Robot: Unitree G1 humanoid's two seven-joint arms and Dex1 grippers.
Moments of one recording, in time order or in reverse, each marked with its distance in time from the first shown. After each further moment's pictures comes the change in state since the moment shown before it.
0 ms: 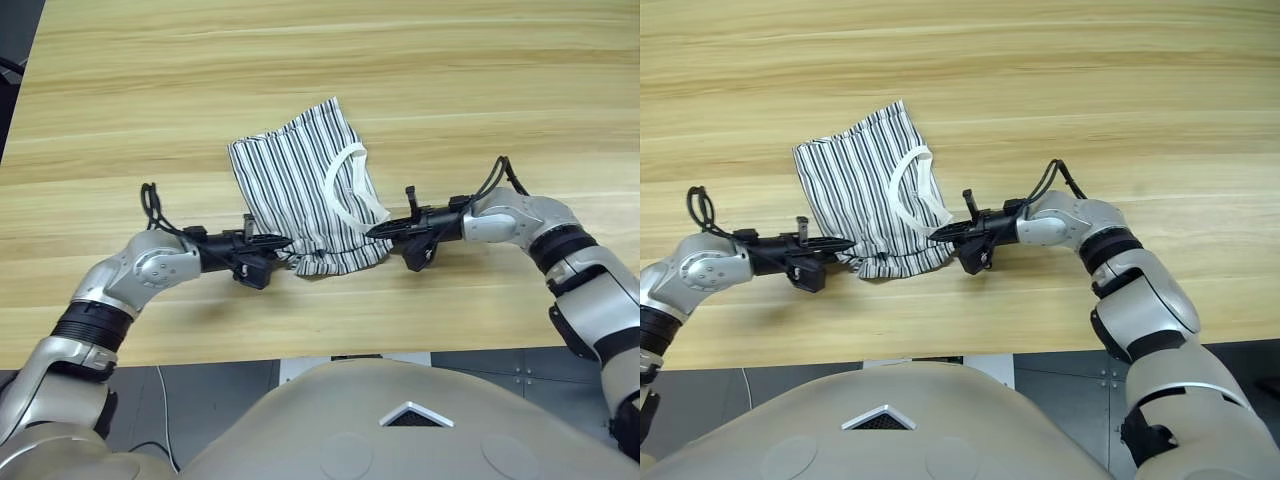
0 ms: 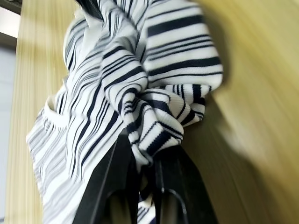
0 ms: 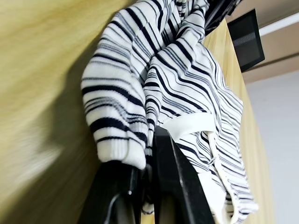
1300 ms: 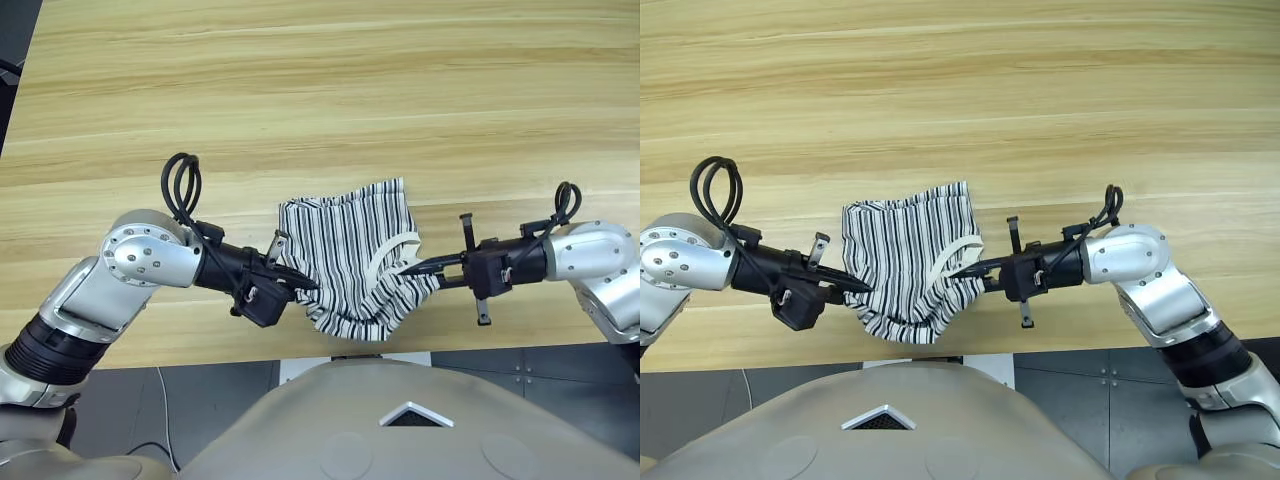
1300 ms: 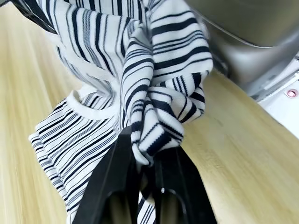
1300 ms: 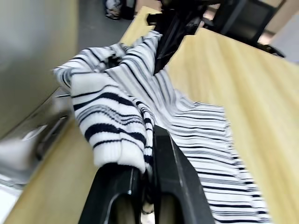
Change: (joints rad) left arm 0.066 0.203 0.071 -0.661 -0.521 0.555 -0.580; right arm 0.520 -0.370 -0.306 -1.202 0.828 1.013 0.611
